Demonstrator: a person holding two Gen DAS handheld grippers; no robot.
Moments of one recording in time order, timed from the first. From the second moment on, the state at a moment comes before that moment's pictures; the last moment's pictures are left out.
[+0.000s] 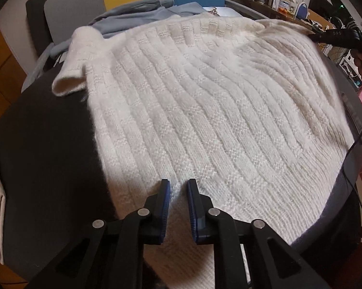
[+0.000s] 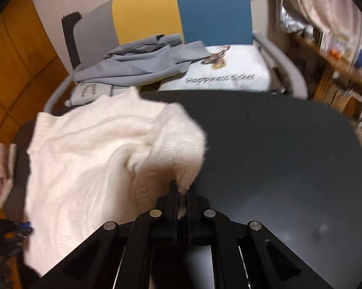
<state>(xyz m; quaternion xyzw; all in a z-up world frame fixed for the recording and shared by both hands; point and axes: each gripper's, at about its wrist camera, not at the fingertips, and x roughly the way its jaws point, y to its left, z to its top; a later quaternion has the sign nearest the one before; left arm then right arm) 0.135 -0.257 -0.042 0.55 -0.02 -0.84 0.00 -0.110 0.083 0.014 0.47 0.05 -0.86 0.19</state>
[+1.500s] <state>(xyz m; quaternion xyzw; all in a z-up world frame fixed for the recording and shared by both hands) 0.152 -0.223 -0.041 0.51 0.03 -0.86 -0.08 -0.133 0.188 -0.018 0.51 0.02 -0.86 0.06</state>
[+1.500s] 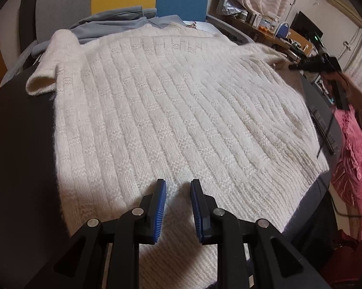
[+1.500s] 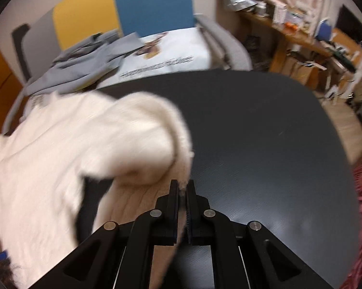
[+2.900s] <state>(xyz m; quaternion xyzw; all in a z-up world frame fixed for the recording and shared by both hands) 0.123 -0.231 -0.043 0.49 0.05 -0.87 -0.06 -0.102 0.229 -0.022 0.43 0.04 -0.90 0.07</state>
